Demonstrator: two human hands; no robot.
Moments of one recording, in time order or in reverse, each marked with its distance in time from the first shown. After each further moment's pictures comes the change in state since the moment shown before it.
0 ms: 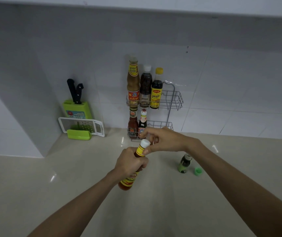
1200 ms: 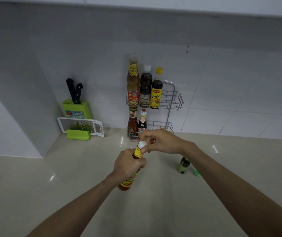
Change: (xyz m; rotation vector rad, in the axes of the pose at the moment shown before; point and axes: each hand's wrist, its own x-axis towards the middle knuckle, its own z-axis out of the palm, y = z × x) left_hand -0.001 -0.006 0.002 0.054 0.065 -0.016; right_hand 0.009 0.000 0.012 0.093 0.074 -0.020
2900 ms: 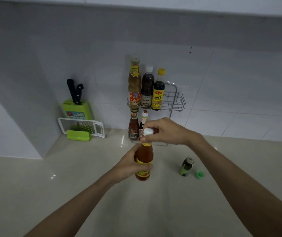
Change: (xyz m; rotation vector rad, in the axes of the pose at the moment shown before) left_hand 0.016 -0.012 -0.009 -0.334 -0.356 0.121; right_hand 0.010 -0.020 -0.034 -0.100 0.068 -0.086
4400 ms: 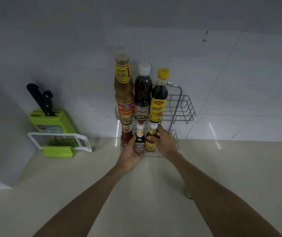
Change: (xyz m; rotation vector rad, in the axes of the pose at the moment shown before) left_hand 0.177 -0.034 -0.035 0.215 0.202 -0.032; right_hand 0.107 0.192 0.068 0.096 0.507 0.522
